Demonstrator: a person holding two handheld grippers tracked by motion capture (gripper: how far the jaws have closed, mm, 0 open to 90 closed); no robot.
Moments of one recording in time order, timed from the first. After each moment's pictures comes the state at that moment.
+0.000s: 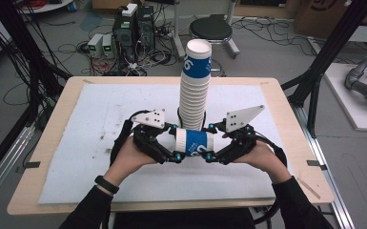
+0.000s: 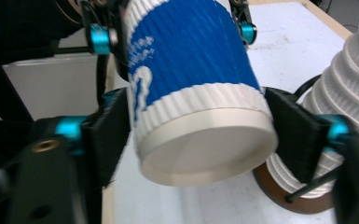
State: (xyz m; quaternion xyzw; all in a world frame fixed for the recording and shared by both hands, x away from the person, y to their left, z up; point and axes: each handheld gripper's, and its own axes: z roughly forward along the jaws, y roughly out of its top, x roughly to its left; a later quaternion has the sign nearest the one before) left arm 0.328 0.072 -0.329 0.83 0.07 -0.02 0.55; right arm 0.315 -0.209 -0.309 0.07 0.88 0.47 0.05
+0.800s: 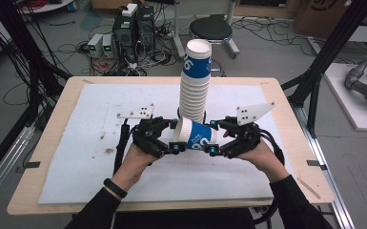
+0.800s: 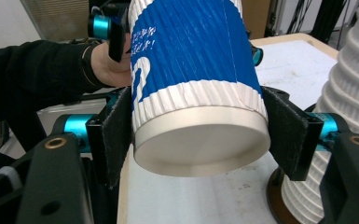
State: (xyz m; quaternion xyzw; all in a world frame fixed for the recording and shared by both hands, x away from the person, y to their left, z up) left arm 0.337 0.078 -0.350 0.69 0.12 -0.11 0.70; right arm 0.326 -0.223 -0.315 0.08 0.82 0.56 0.00
